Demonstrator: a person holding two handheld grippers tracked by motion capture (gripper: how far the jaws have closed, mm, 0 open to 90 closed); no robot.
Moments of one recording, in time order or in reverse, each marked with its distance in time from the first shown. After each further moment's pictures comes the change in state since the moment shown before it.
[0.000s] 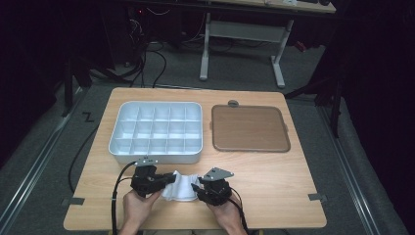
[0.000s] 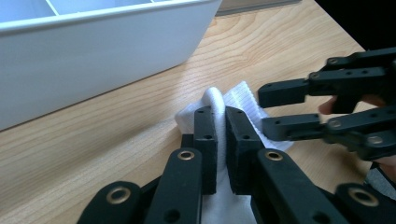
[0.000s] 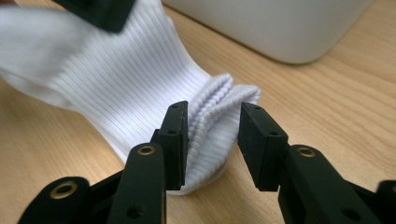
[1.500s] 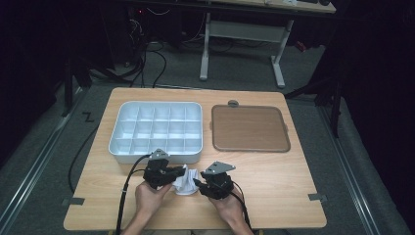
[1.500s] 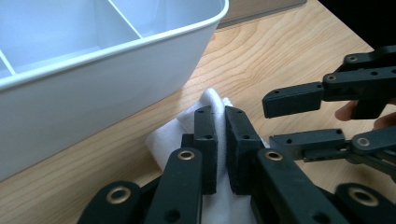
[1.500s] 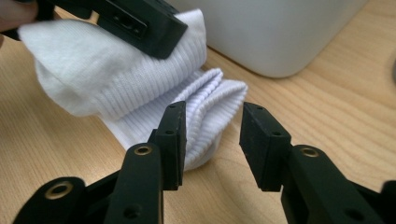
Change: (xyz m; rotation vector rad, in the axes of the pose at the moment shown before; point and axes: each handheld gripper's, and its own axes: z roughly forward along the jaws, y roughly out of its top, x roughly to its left) left arm -0.007 0.000 0.037 -0.002 -0.011 0.059; right arm -0.014 0.011 -0.003 0.002 0.002 -0.007
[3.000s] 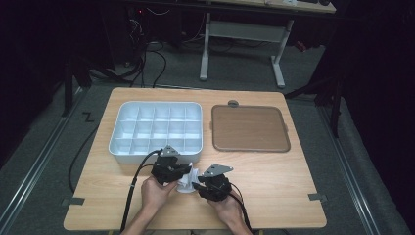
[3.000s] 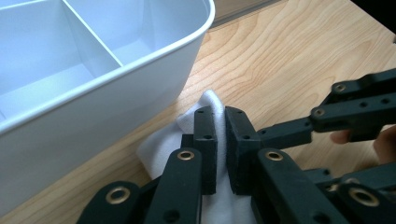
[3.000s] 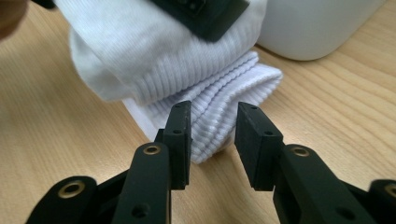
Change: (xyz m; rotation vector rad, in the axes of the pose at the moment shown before) left arm -0.010 0.000 0.020 0.039 0.008 0.073; right arm 0.001 -0.009 0.013 0.025 0.055 -0.012
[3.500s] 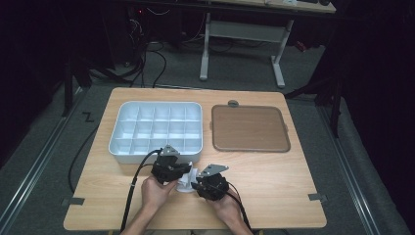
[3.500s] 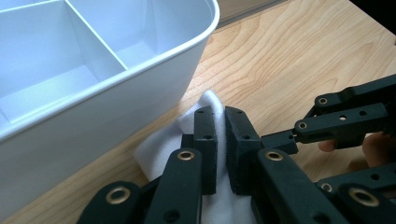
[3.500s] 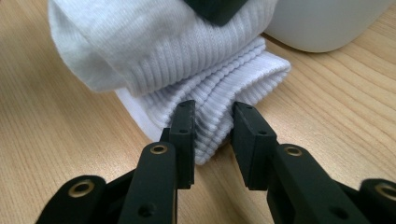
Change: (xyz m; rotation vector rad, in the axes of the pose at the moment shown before) left arm 0.002 0.000 0.003 0.003 0.006 0.002; right arm -0.001 0.000 0.010 0.038 0.003 -0.023
